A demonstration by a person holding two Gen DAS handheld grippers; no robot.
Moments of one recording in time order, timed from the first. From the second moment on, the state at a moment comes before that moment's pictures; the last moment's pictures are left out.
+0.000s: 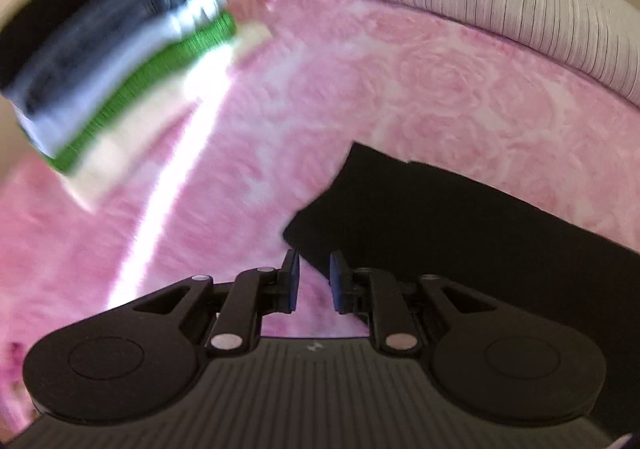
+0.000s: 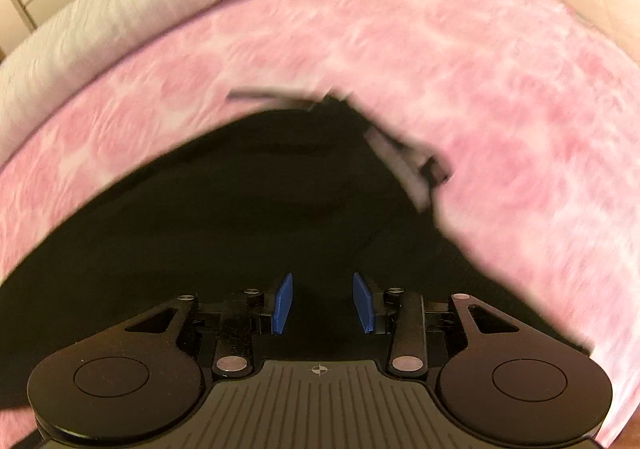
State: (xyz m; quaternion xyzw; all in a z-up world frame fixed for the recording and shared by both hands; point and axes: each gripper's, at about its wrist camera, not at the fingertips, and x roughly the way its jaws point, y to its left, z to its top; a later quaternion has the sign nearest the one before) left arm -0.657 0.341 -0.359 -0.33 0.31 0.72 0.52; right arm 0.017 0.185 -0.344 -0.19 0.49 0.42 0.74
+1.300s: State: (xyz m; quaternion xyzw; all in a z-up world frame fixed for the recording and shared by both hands) left arm -0.482 0.229 -0.345 -0.57 0.16 0.60 0.53; right arm -0.020 0.111 -0.354 -0.42 0.40 0.73 0.37
